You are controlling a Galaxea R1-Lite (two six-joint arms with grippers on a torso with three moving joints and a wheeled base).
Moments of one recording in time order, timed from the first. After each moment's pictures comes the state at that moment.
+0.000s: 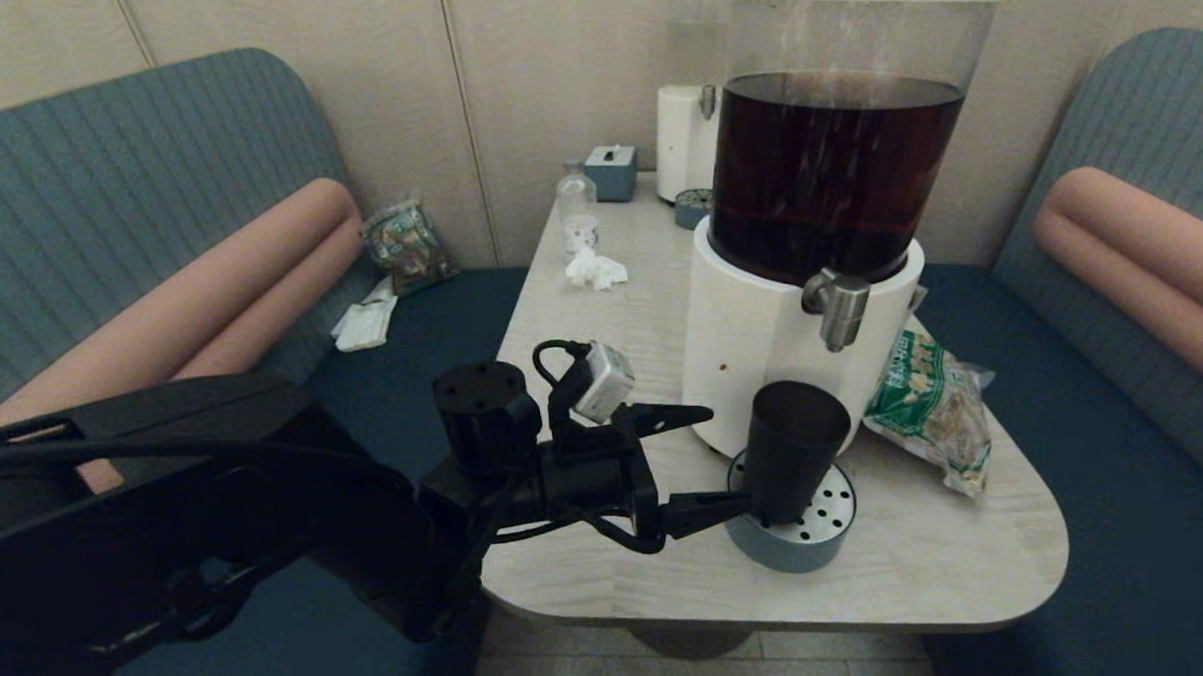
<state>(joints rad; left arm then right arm) -0.58 2.19 -0.91 -1.34 -0.80 -0.04 0.00 0.00 0.00 0.02 0.03 -0.07</state>
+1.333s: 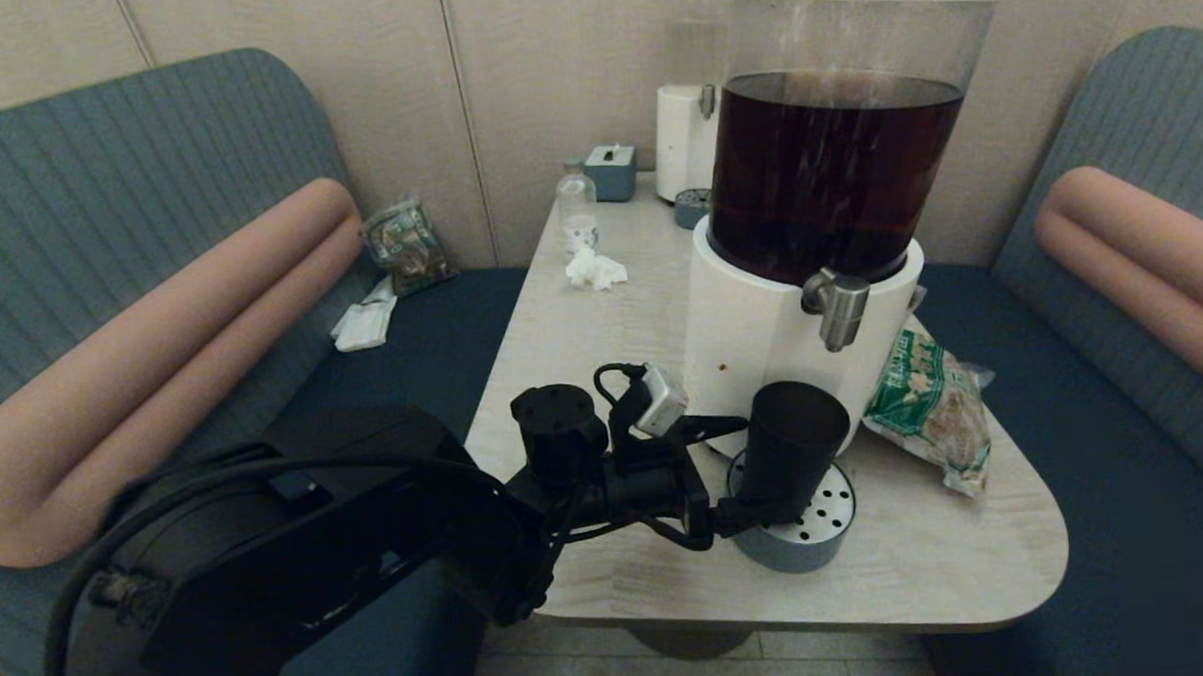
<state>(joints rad) -0.62 2.40 -1.14 -1.36 -0.77 -0.04 0.00 0.00 0.00 0.02 0.03 -0.07</state>
